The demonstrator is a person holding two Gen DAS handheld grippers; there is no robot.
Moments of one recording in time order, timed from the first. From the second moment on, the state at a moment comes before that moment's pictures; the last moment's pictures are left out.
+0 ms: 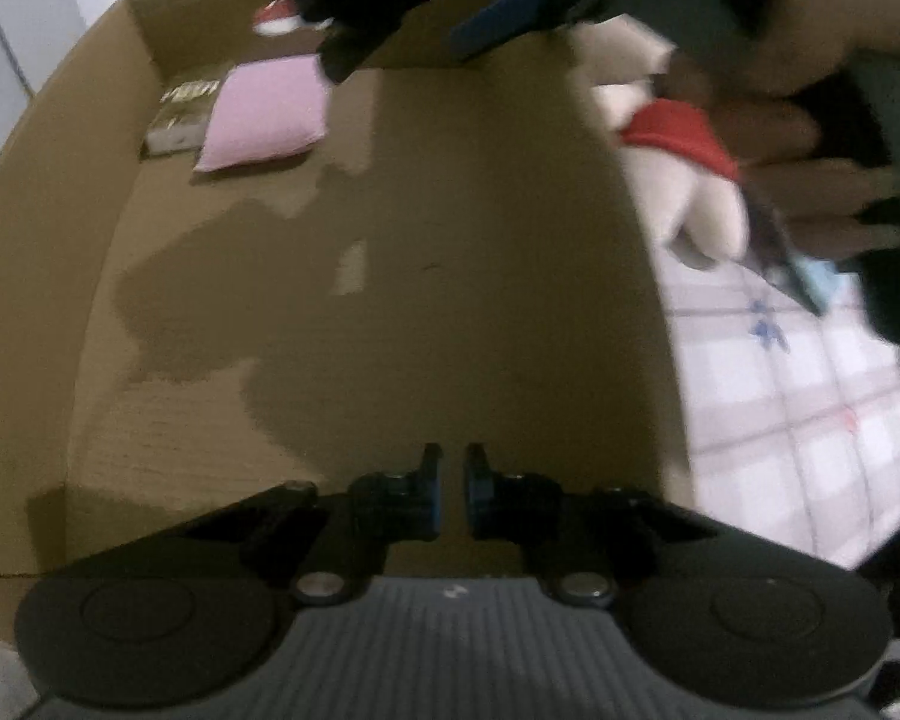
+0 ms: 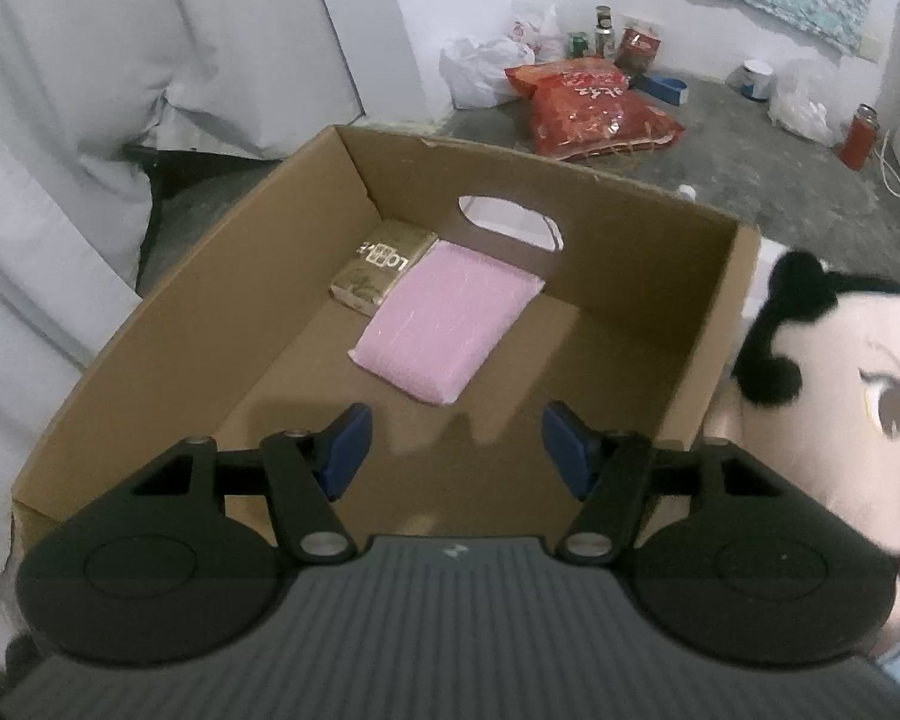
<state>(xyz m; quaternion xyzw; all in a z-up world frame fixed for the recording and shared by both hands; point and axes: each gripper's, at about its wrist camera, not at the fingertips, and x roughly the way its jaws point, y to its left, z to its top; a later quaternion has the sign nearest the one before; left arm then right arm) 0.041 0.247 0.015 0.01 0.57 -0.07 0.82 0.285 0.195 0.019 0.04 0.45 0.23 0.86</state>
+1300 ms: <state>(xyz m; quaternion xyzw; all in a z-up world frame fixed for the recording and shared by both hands) 0.002 0.092 0.132 0.11 0.36 -0.13 0.92 0.099 -0.228 0.074 0.12 0.27 0.09 0.95</state>
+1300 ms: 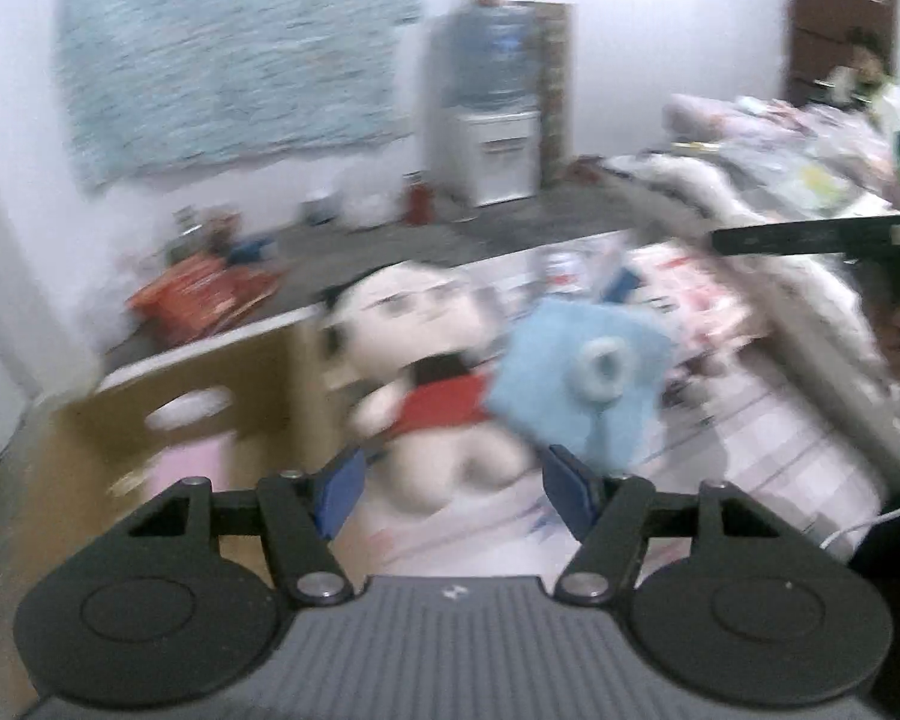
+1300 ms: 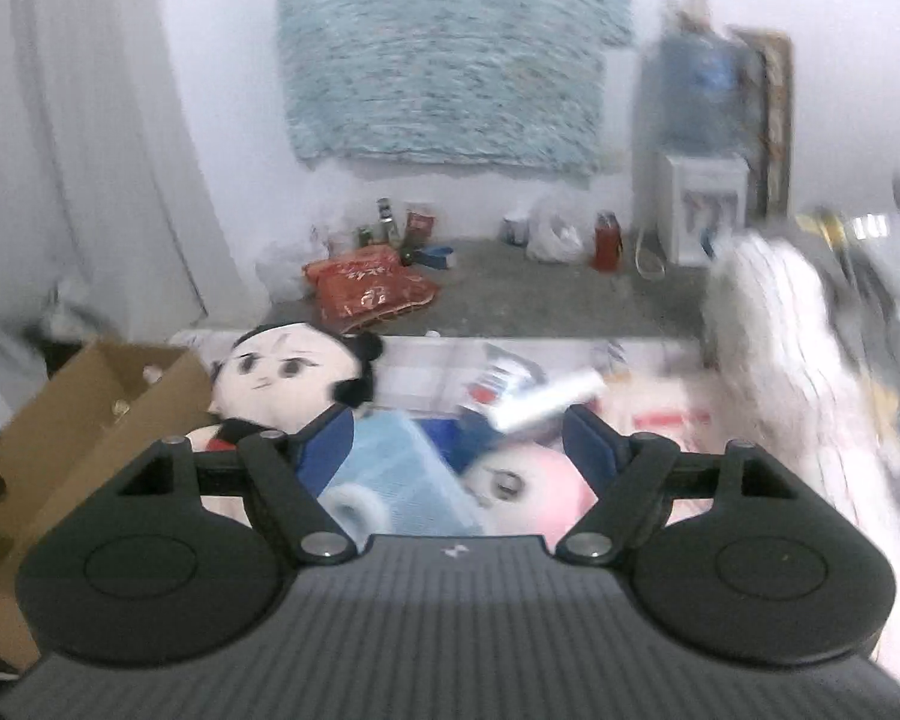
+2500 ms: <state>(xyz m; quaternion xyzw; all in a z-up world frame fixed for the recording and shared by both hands) 0.099 -0.038 0.027 0.19 0.33 -0.20 0.90 0.110 -0.257 -0.022 0.21 0.28 0.16 0.92</state>
